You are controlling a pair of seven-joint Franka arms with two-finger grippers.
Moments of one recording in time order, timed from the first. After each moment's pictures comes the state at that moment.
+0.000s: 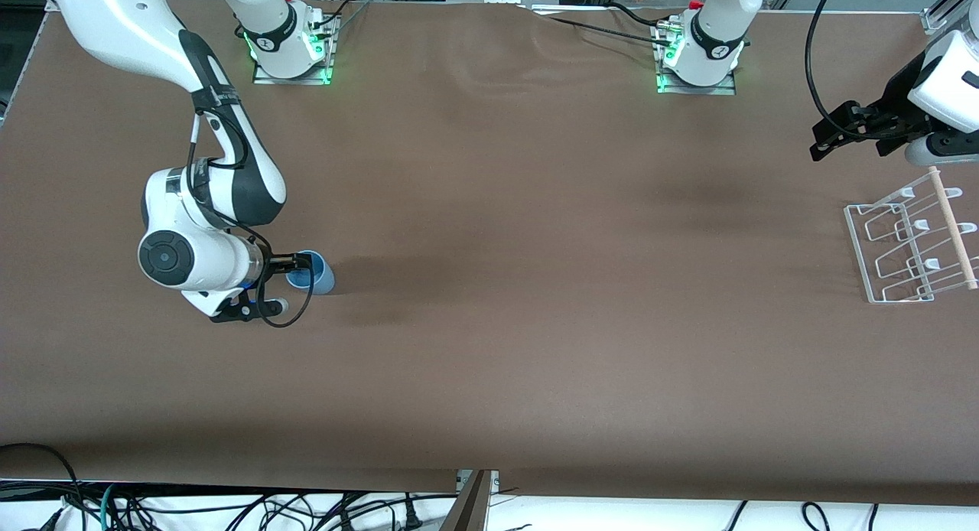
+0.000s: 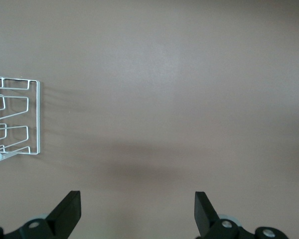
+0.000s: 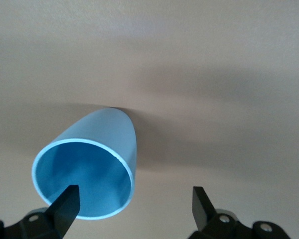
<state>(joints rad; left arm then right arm) 0.08 -0.08 -0.13 -1.67 -0.03 1.57 -0.17 0.11 0.55 0.08 -1.67 -0.02 1.97 0.07</state>
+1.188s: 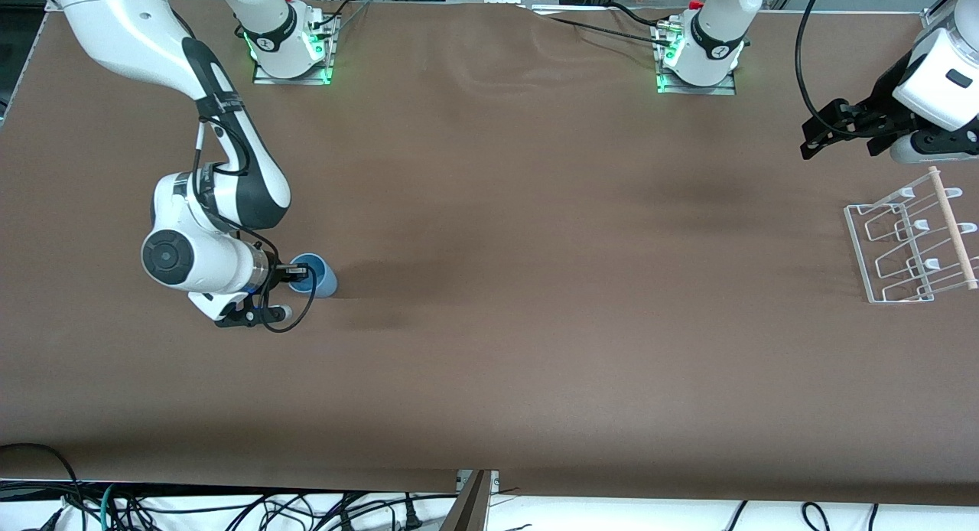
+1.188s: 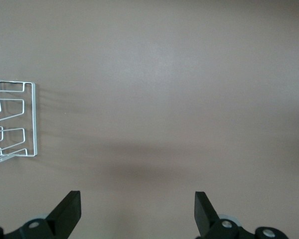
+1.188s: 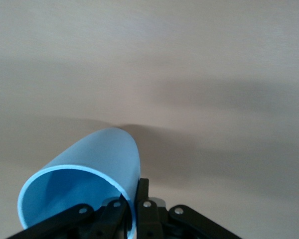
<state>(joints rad) 0.07 -0.08 -0.15 -1.66 -0.03 1.56 -0.17 0.11 0.56 0.10 -1.66 0.09 2.06 0.07</state>
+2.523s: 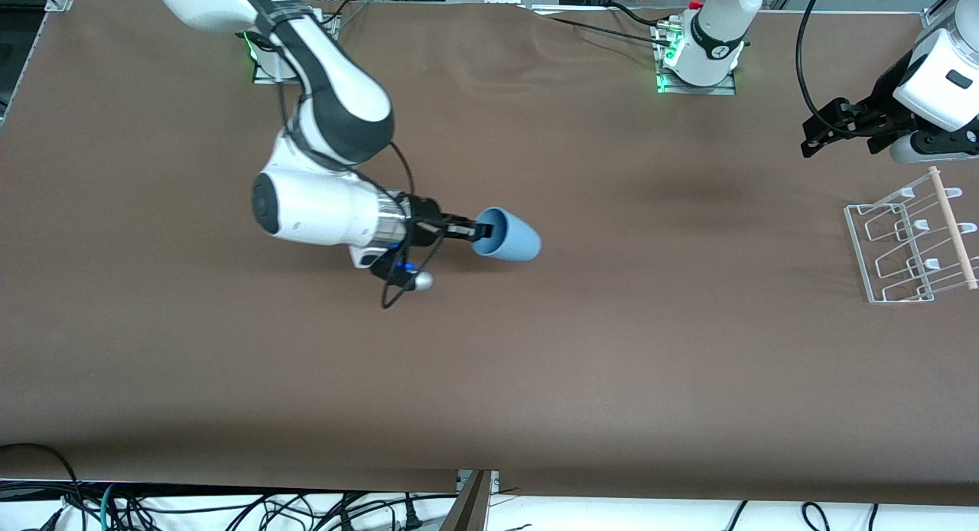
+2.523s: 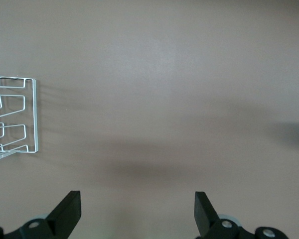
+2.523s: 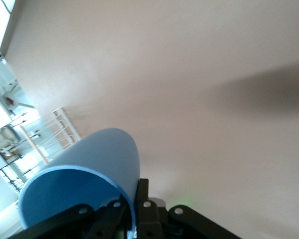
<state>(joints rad) 0.08 -0.08 -0.15 -1.66 -0.03 1.55 -0.17 0.34 0.60 0.29 -1.41 0.77 2.15 0.55</state>
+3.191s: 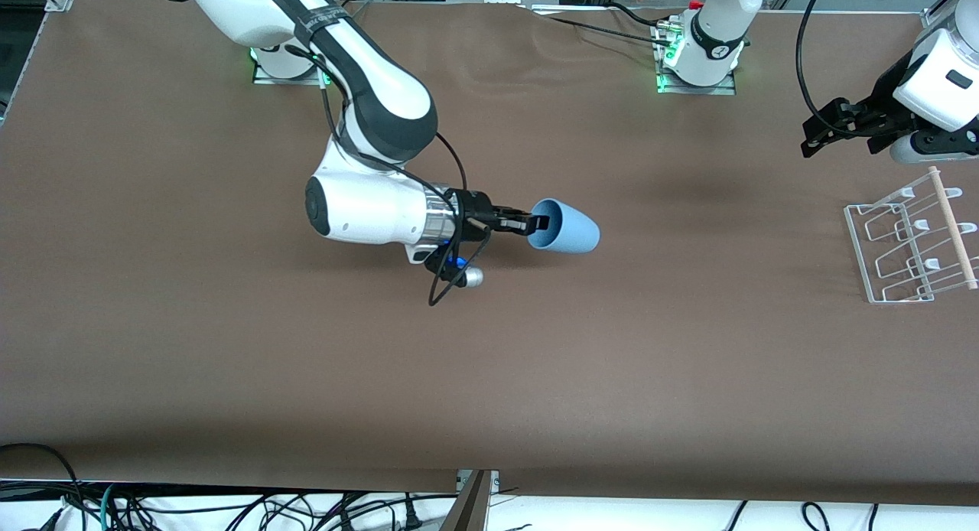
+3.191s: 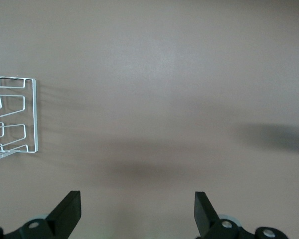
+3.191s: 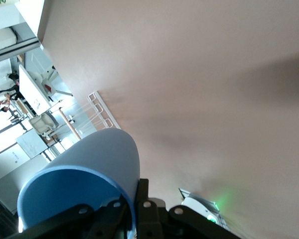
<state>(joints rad) 0.08 -0.08 -0.15 -1.66 -0.03 1.55 -0.17 0.43 0.70 0.30 -1.27 0.90 2.19 0.55</state>
